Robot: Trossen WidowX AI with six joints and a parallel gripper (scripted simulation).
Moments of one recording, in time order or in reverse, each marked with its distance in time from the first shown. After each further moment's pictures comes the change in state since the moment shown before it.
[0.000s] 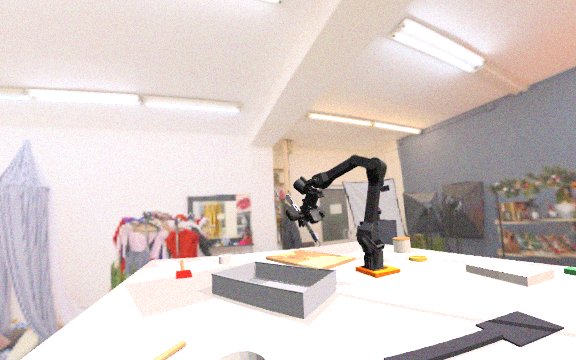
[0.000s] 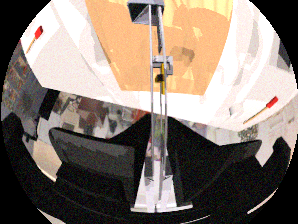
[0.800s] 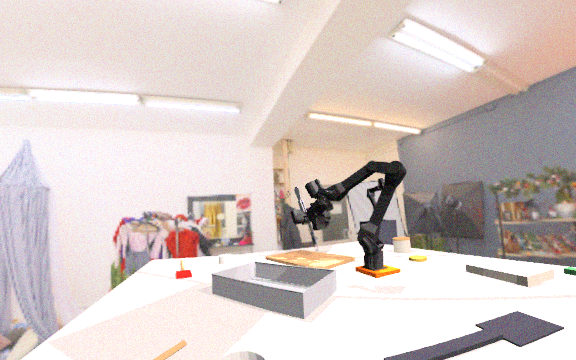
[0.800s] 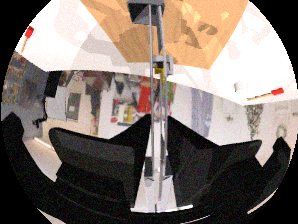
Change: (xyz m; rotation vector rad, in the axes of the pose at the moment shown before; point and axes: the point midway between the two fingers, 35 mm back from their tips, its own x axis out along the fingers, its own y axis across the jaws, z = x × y) arm -0.018 0.004 0.017 0.043 0.373 0.010
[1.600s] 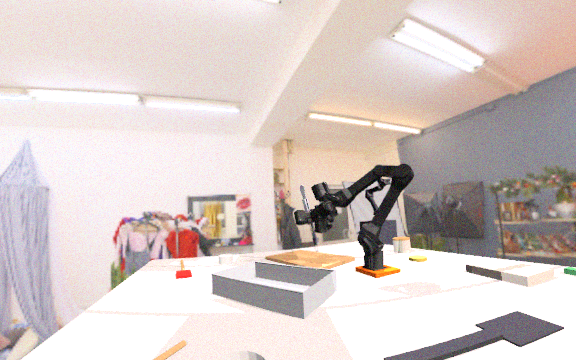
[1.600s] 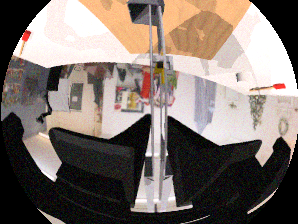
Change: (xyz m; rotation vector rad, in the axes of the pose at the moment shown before) arm -0.013 0.006 0.007 0.034 0.133 0.005
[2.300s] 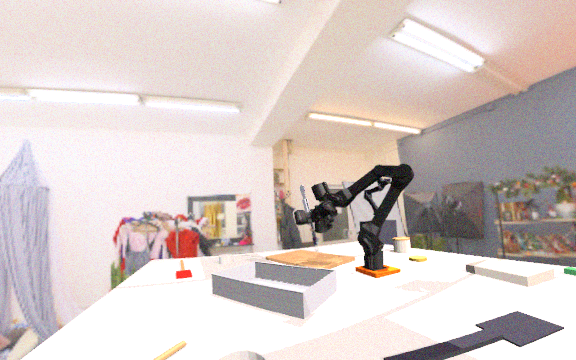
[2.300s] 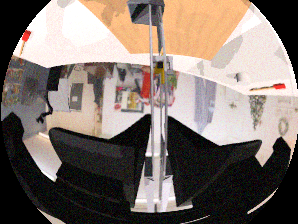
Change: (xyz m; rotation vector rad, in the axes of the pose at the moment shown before) arm 0.000 0.000 0.000 0.000 0.000 0.000
